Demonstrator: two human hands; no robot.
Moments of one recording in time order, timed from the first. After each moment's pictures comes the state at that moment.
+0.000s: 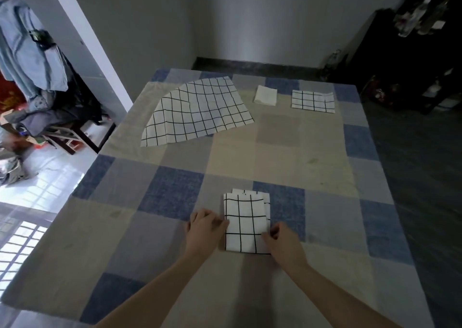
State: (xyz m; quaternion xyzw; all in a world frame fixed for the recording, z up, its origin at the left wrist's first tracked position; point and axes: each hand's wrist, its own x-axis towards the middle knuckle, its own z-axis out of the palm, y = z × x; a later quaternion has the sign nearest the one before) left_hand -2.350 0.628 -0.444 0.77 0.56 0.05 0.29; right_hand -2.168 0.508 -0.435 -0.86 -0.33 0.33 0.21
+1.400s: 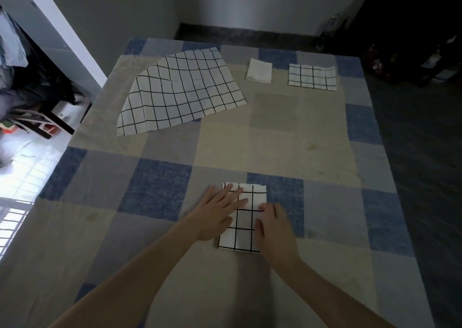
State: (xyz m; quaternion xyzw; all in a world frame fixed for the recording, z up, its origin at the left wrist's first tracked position) left_hand -2.313 0.683 -0.458 0.97 0.17 -0.14 0.14; right_hand -2.172 0.529 -0.444 -0.84 -0.49 0.15 0.20
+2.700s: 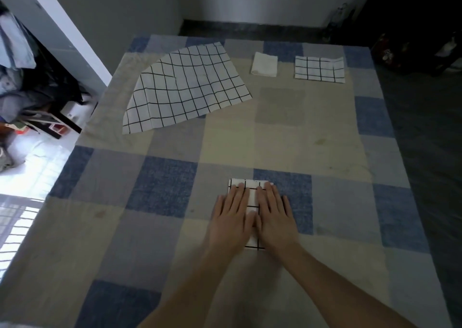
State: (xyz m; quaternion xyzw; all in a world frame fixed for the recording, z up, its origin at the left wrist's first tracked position) left_hand -2.290 0.619 -0.476 0.90 0.40 0.00 0.16; right_hand -2.164 0.547 -0.492 -0.82 -0.57 0.08 0.05
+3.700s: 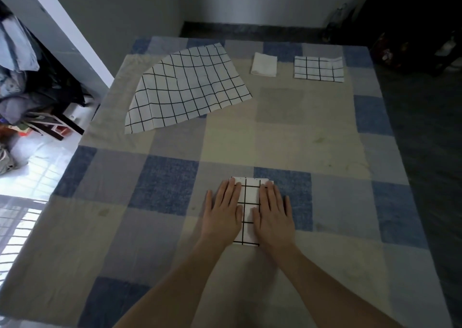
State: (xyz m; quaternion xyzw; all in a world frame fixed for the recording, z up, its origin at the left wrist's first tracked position) left_hand -2.303 0.636 -0.479 0.90 0.42 -0.04 0.11; right_hand -2.177 0.548 -0.488 -0.85 -0.50 0.11 0.08
